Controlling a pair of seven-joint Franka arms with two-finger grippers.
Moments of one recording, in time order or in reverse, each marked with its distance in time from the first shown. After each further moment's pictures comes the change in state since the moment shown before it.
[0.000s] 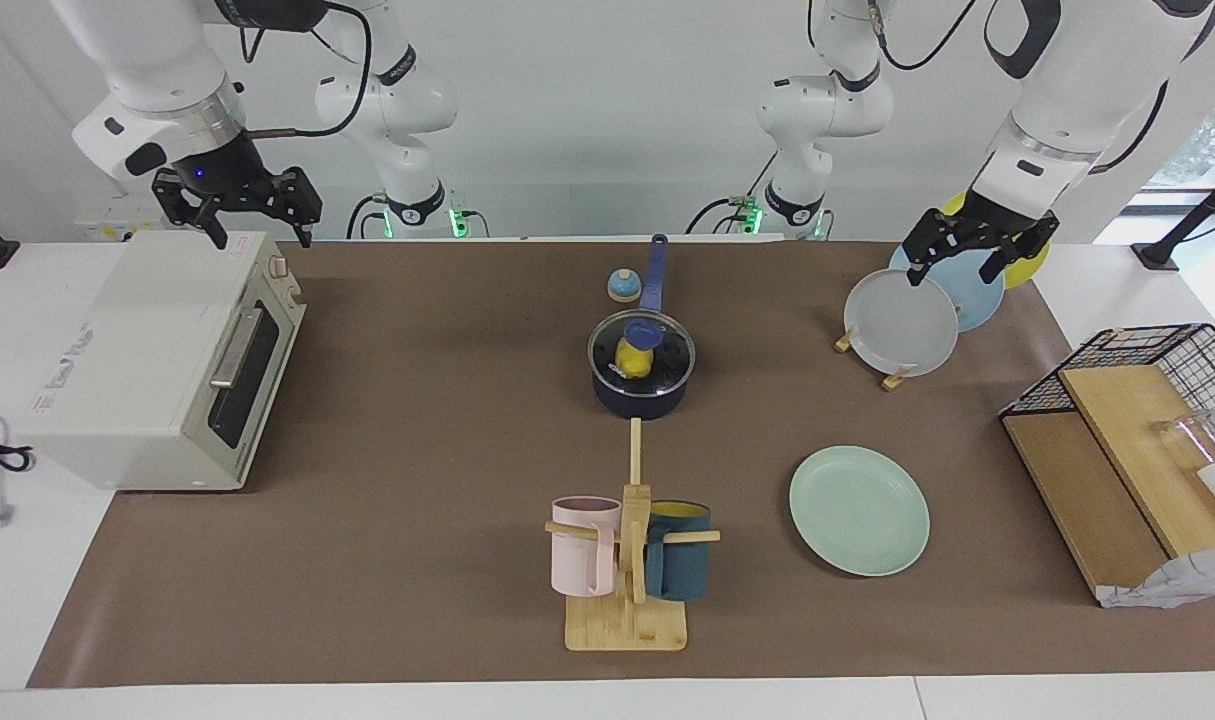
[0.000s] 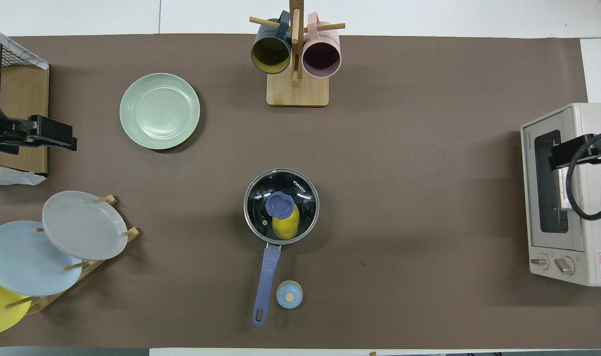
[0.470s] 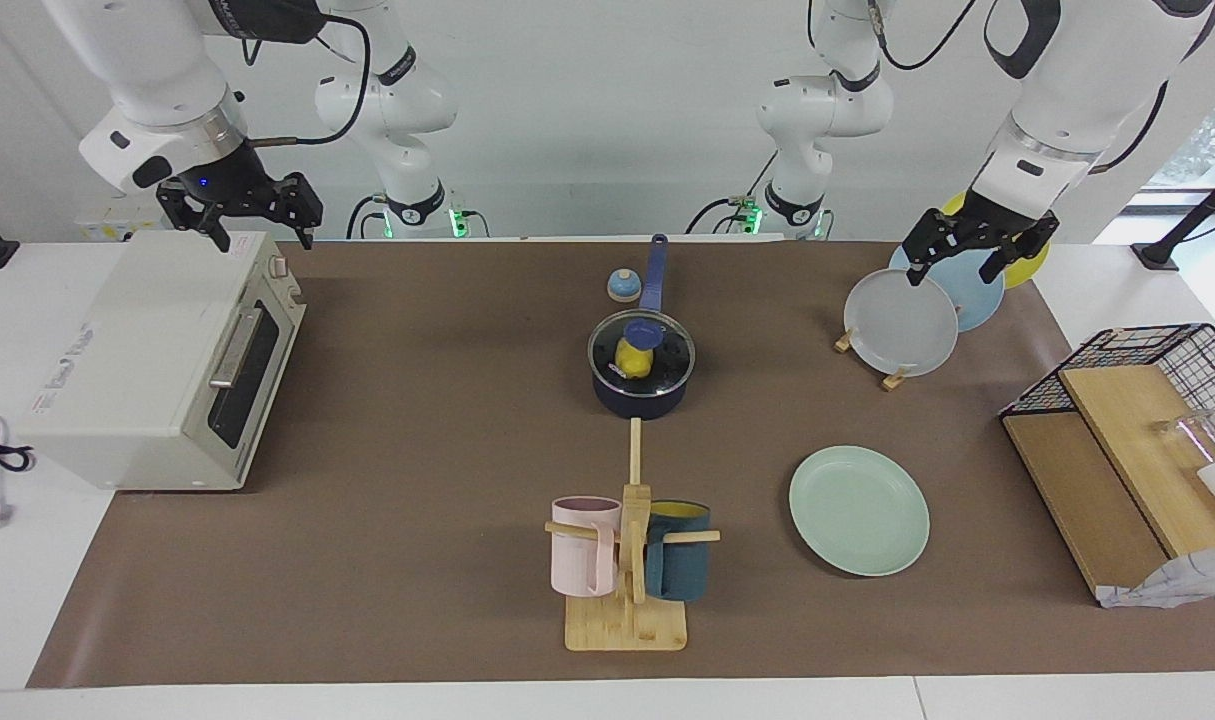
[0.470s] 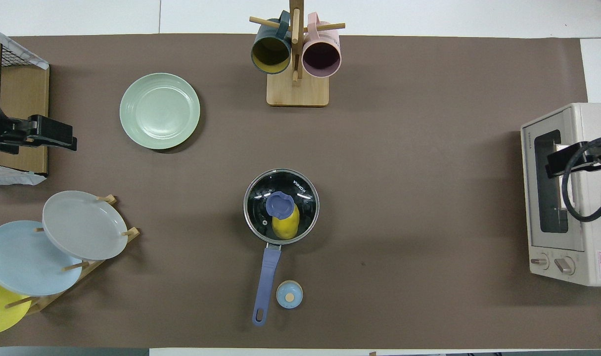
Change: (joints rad) left arm 0.000 0.000 0.000 0.000 0.000 0.000 0.000; right arm -0.013 -0.007 0.000 -0.033 0.000 -0.029 -0.027
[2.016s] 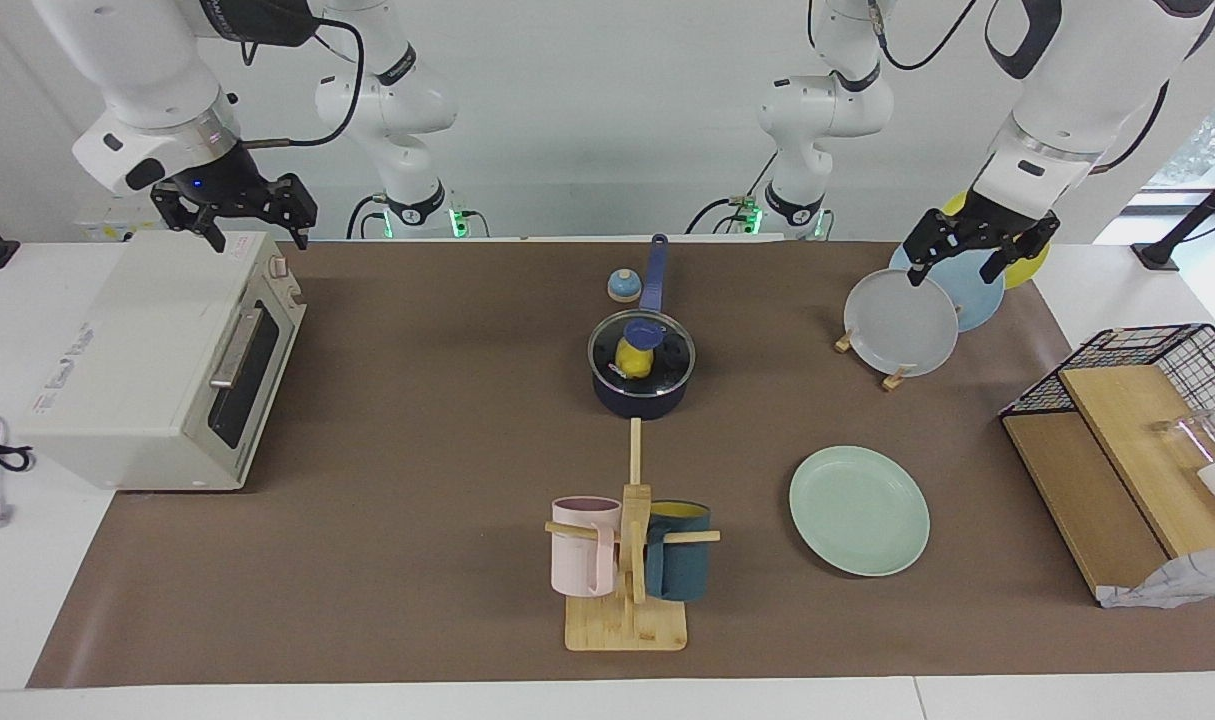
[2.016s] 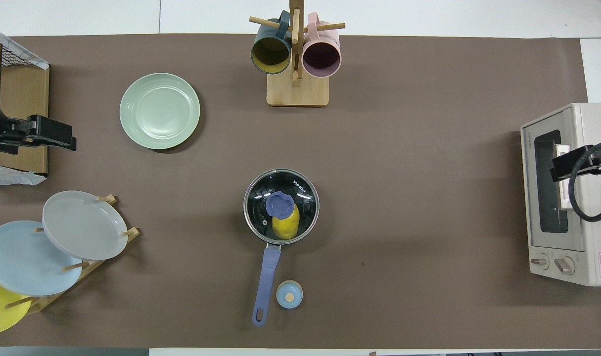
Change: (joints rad) left arm 0.000 0.000 0.001 0.000 0.000 0.000 0.000; right arm -0.009 0.000 0.001 -0.002 0.000 0.000 -0.004
